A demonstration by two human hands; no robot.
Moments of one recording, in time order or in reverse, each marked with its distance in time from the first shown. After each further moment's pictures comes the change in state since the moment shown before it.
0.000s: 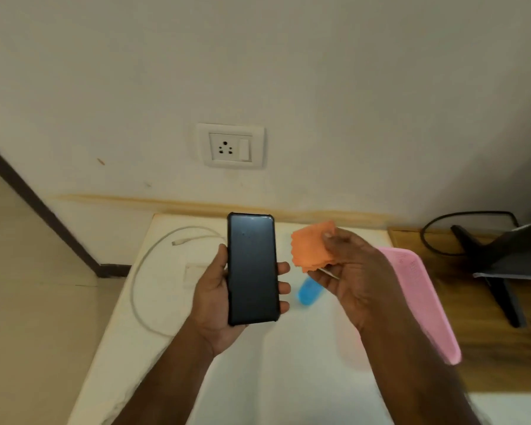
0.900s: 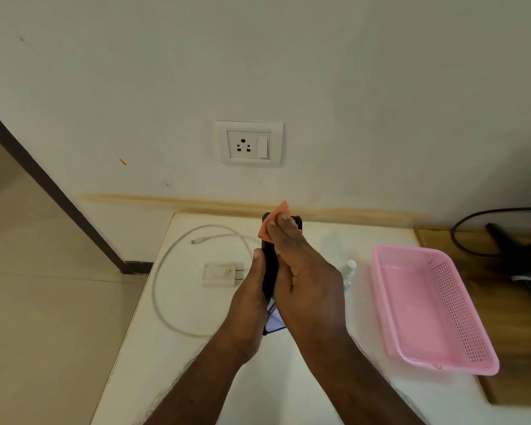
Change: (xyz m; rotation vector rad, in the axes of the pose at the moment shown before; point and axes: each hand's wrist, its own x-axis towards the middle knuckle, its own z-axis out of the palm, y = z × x) left_hand -0.003 -0.007 0.016 0.351 0.219 0.110; right_hand -0.020 0.060 0.066 -0.879 -0.143 -0.863
